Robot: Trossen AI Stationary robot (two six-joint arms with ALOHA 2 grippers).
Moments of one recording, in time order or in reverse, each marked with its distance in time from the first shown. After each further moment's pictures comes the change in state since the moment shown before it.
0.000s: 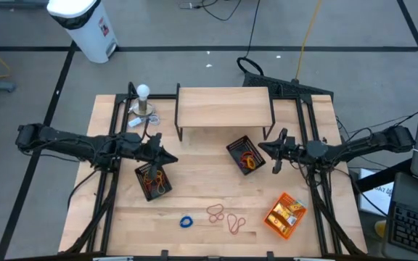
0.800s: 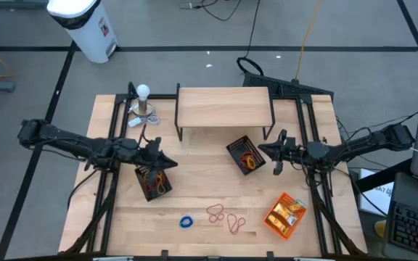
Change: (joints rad) left arm -0.122 -0.001 0.002 0.044 -0.100 -0.048; right arm 0.037 0.013 0.000 0.038 0.002 0.031
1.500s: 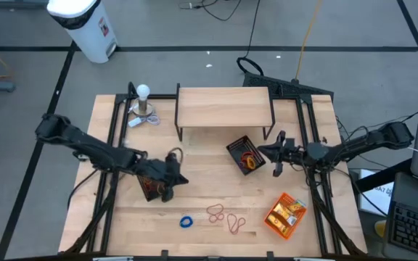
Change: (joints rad) left arm -0.148 0.437 0.249 -0.165 -0.074 -0.082; right arm 0.023 0.069 0.000 0.085 0.003 0.026
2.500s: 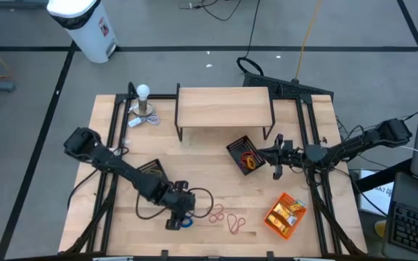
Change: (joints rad) left arm -0.186 0.448 0.418 -0.384 0.107 -0.031; right arm 0.042 0.089 0.000 0.085 0.000 0.051
